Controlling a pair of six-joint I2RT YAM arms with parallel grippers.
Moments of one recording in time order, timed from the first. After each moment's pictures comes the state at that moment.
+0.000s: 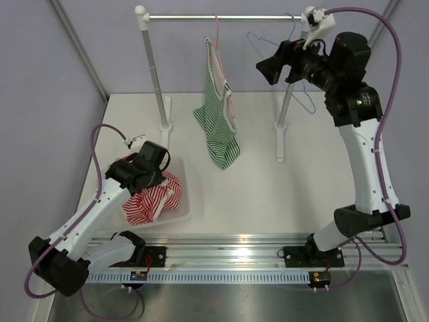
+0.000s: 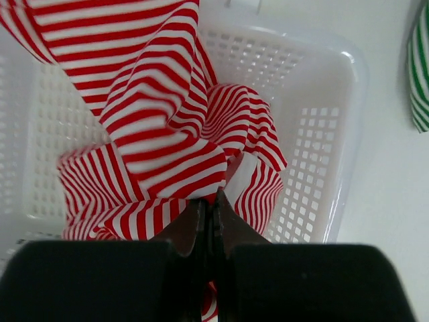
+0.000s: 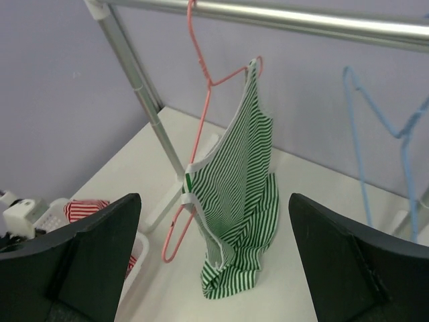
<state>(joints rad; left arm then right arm) -0.56 1.02 1.02 -1.03 -0.50 -0.80 0.24 1.50 2.09 -0.60 -0.38 0.18</state>
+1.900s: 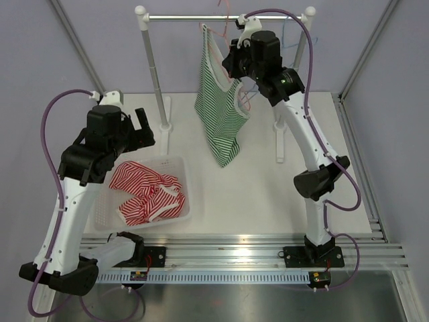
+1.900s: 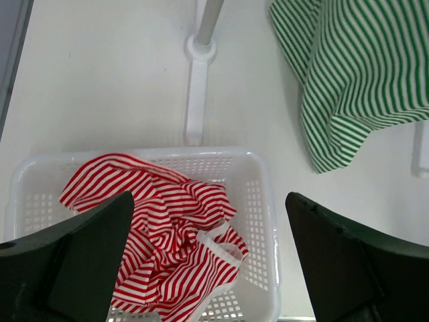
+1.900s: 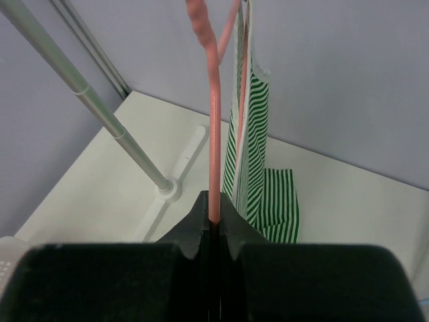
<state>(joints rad) -0.29 1.06 1.50 -1.04 -0.23 -0.38 0.53 2.08 2.54 -0.65 -0.02 0.17</state>
